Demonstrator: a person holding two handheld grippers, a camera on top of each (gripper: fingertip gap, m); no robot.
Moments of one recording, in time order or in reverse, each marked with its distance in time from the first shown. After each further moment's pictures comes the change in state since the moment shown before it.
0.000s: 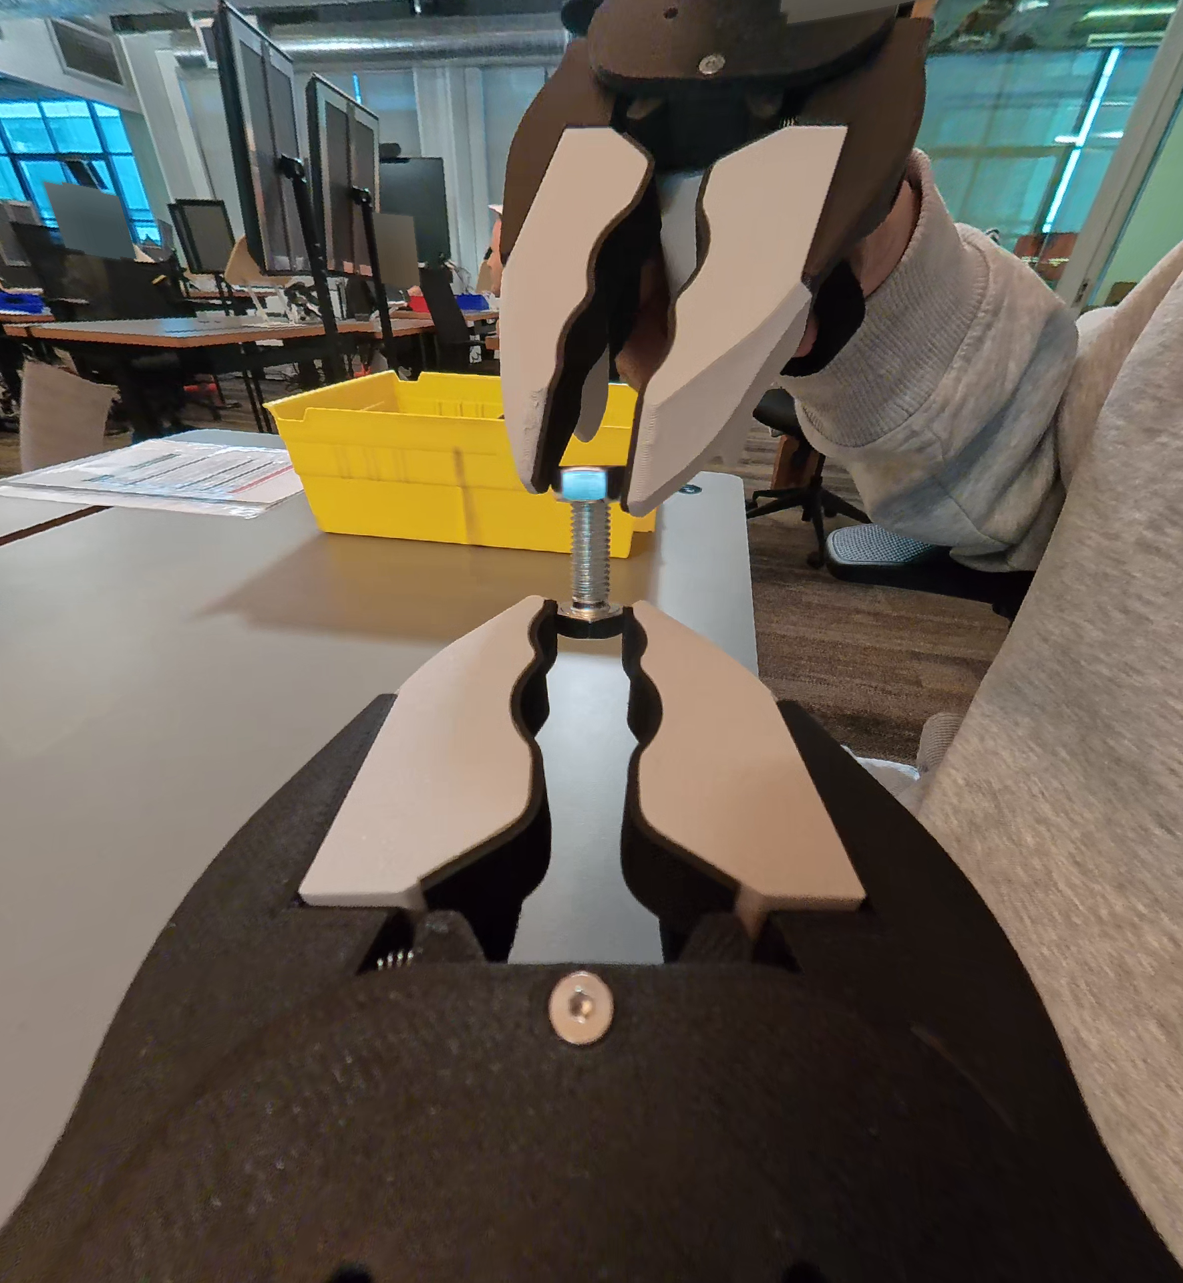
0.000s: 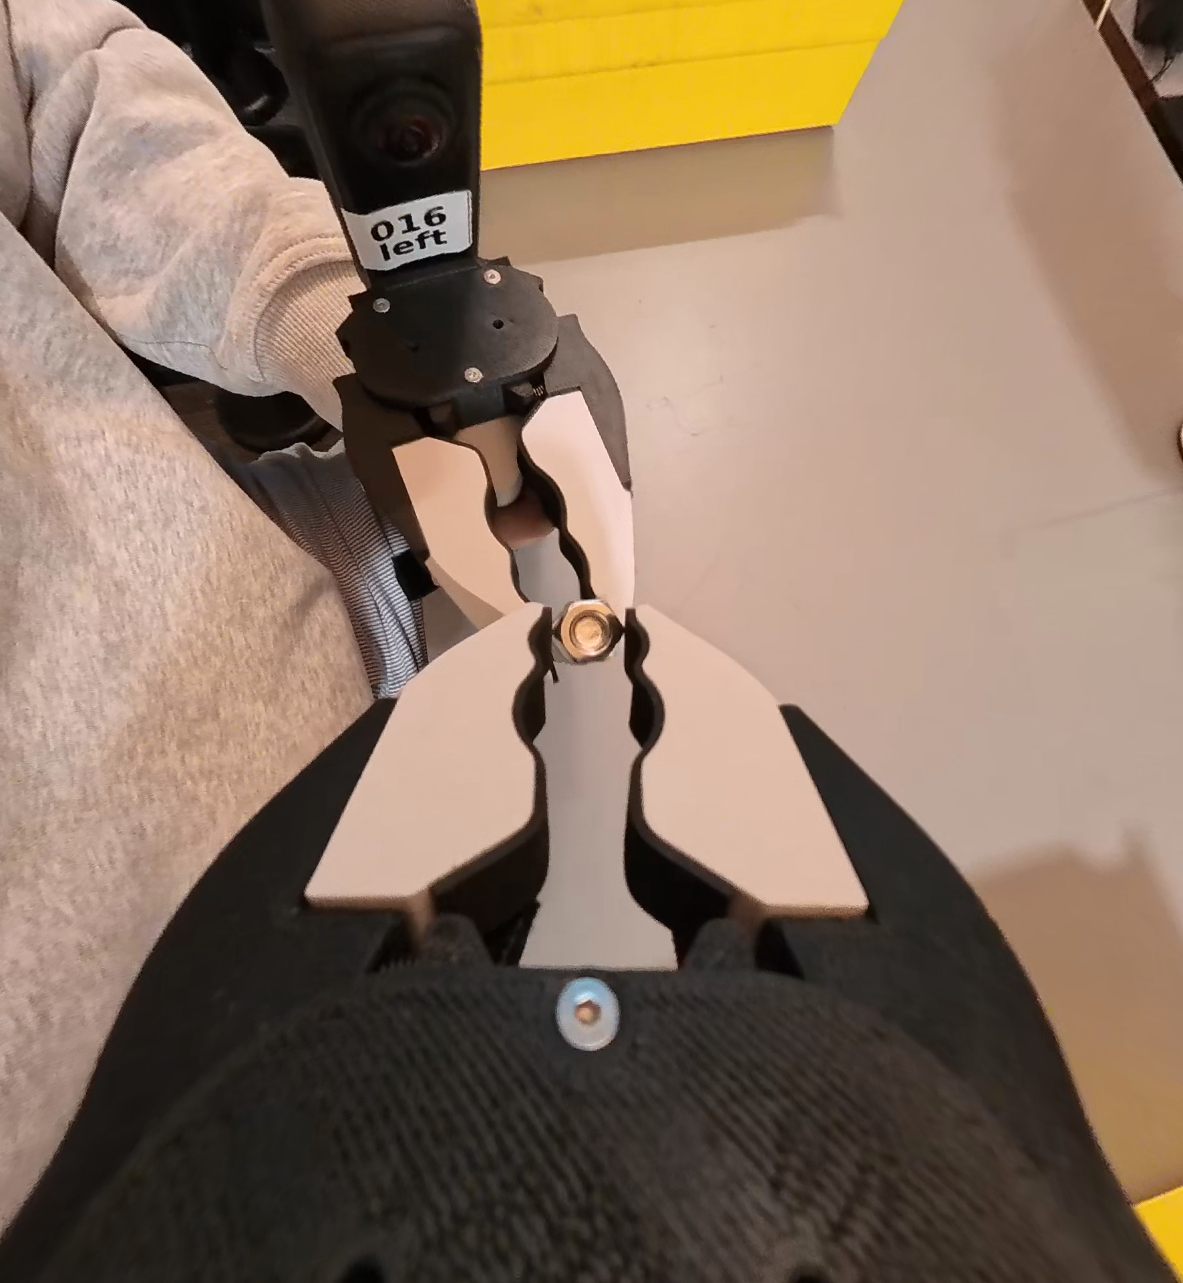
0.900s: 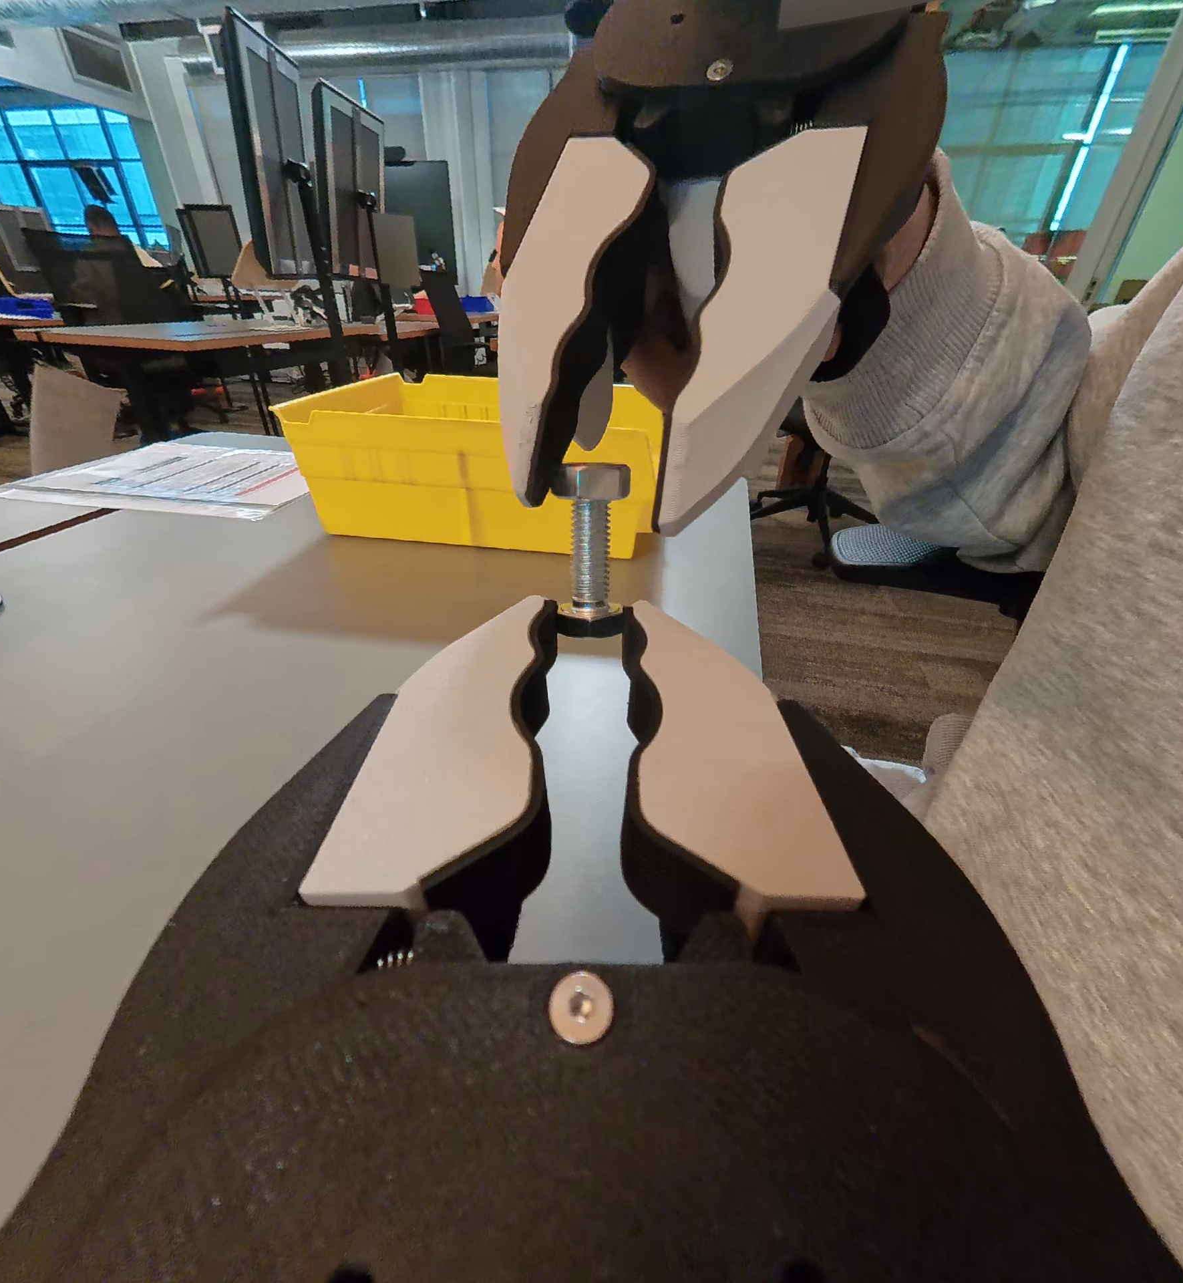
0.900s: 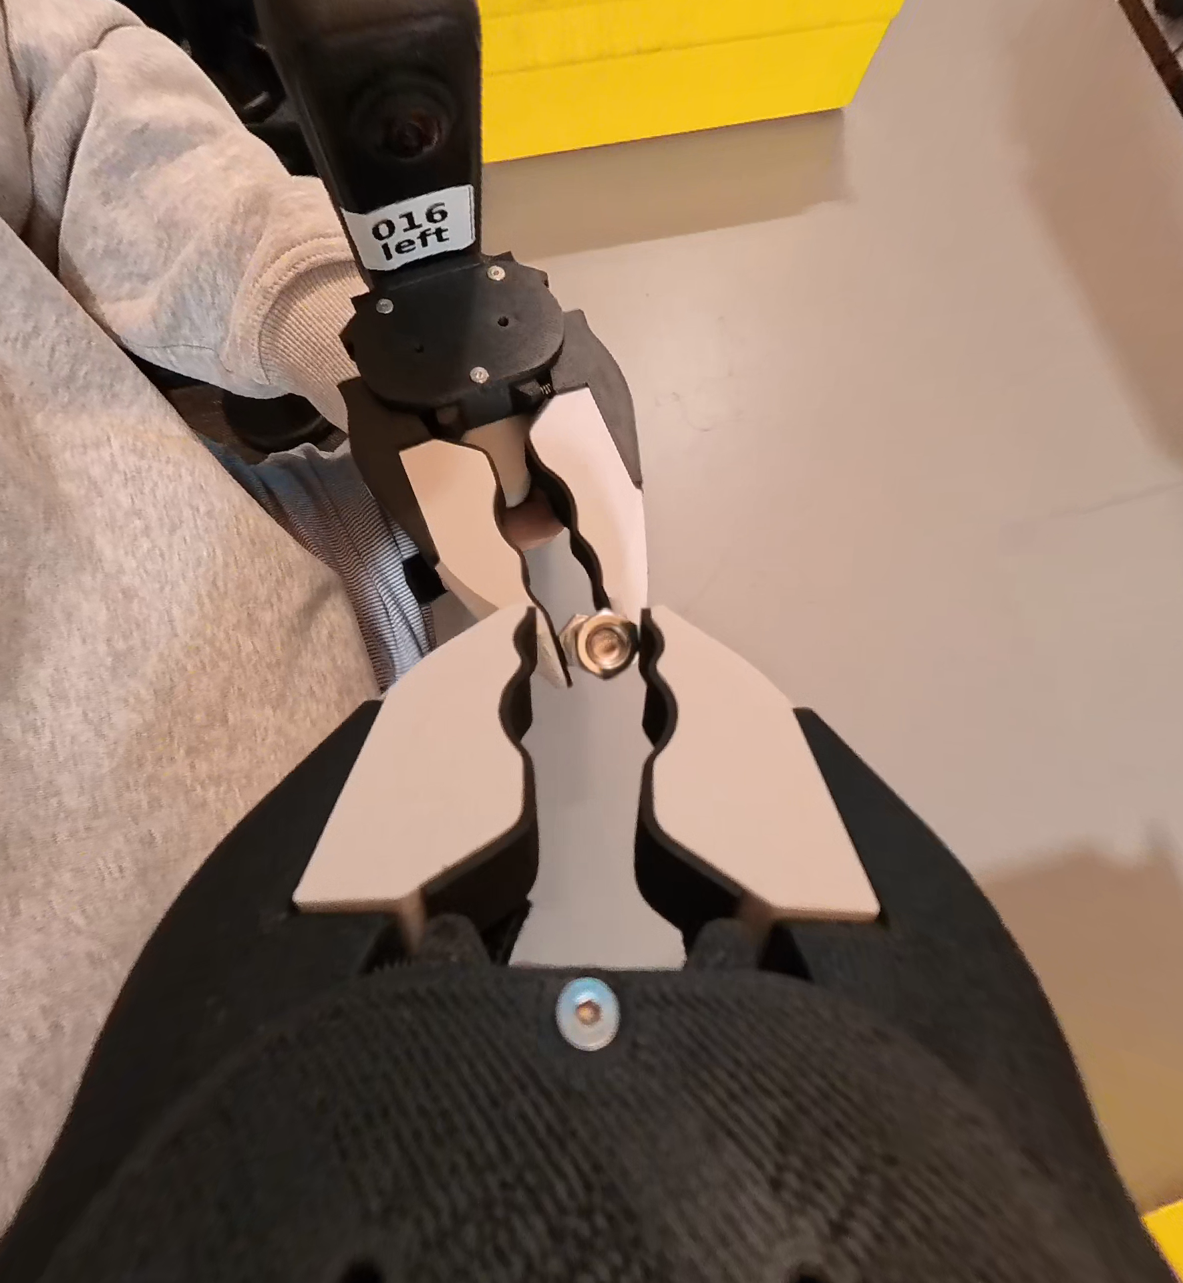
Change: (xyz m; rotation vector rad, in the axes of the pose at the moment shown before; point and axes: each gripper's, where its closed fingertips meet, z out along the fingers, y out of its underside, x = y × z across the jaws) left arm -0.001 -0.001 0.000 0.002 -0.007 0.005; right arm -0.003 0.000 0.004 -0.011 -0.005 0.015
